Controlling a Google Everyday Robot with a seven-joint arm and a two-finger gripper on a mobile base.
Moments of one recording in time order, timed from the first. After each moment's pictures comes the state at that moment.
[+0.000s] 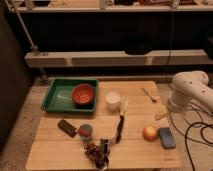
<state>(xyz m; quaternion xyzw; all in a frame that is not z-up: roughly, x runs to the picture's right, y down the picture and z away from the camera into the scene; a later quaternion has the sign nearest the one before) 0.353 0.157 0.753 -0.26 -0.27 -0.66 0.65</state>
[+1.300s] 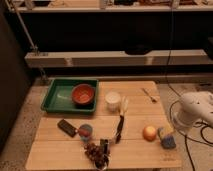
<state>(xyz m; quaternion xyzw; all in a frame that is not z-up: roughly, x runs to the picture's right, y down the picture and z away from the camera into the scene) 0.366 0.238 0.758 -0.23 -0.29 -0.71 0.60</state>
